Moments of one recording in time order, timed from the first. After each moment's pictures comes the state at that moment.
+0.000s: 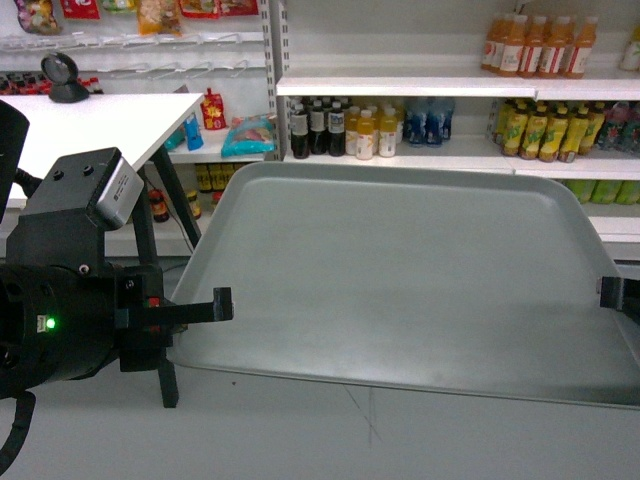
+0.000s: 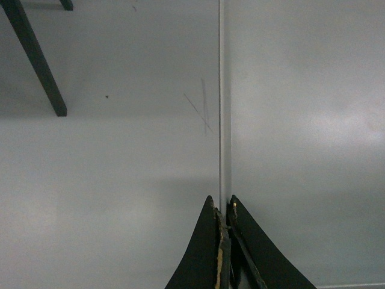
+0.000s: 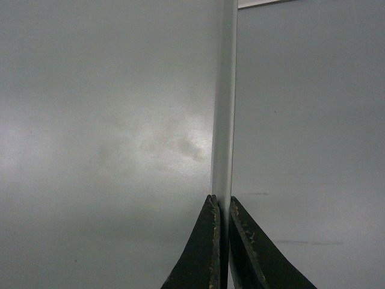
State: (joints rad) left arm -0.31 1.62 0.61 0.33 -0.09 -0.28; right arm 0.05 1.65 0.60 0.41 -0.08 0.19
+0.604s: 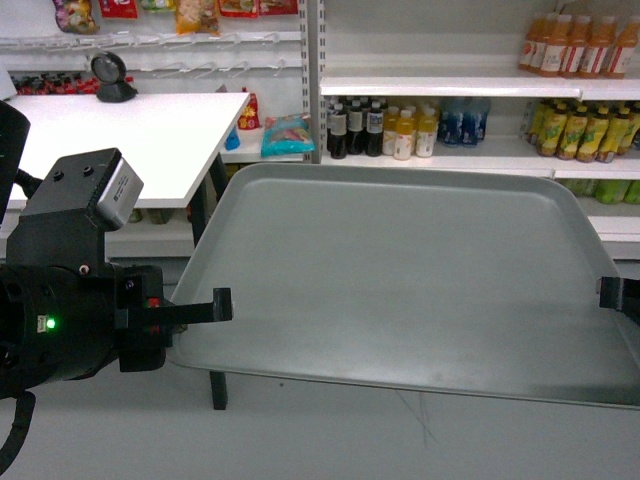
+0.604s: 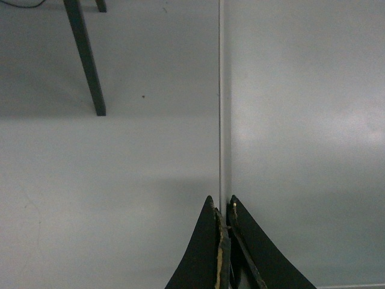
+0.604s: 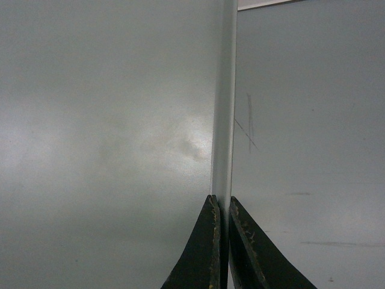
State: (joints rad) left arm -0.31 1.62 0.61 0.32 -0.09 -0.28; right arm 0.05 1.65 0.60 0.42 -0.08 0.19
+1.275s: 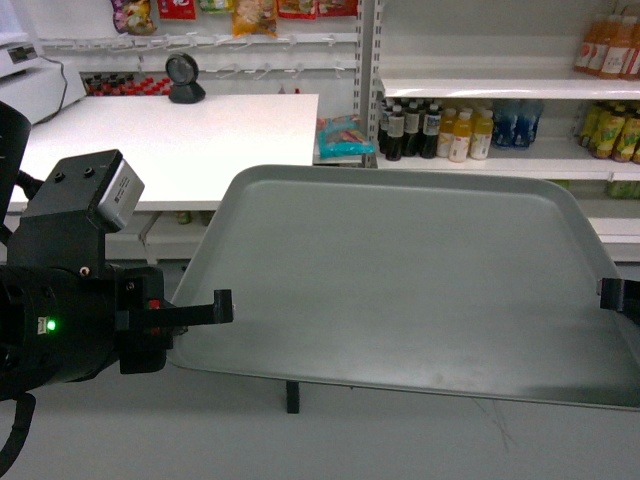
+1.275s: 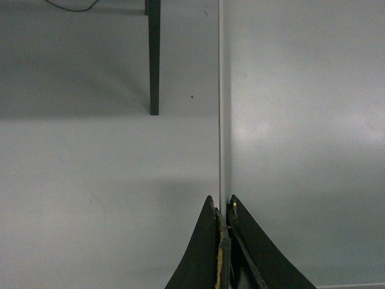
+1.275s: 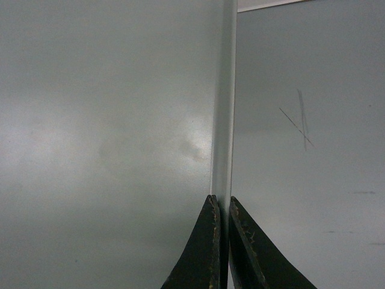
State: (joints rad) left arm -0.31 1.62 0.61 0.32 -0.09 -0.28; right arm 0.05 1.65 0.60 0.41 -0.08 0.19
